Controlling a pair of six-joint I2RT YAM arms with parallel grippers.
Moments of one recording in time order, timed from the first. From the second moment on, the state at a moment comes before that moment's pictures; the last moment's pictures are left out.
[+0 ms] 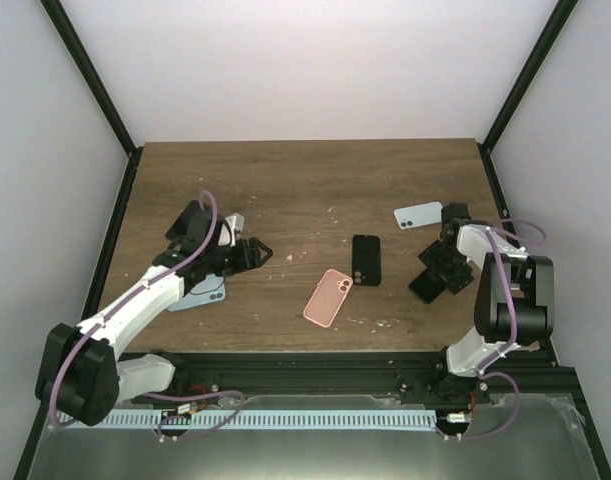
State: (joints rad) left arm -0.40 1.19 0.74 -0.34 0.40 -0.63; right arm -0.08 1.60 0.91 -0.76 0.09 0.85
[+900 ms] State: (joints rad) left arm -0.41 1.24 0.76 -0.40 0.12 -0.71; right arm -0.07 1.62 0.96 -0.78 0.08 0.90
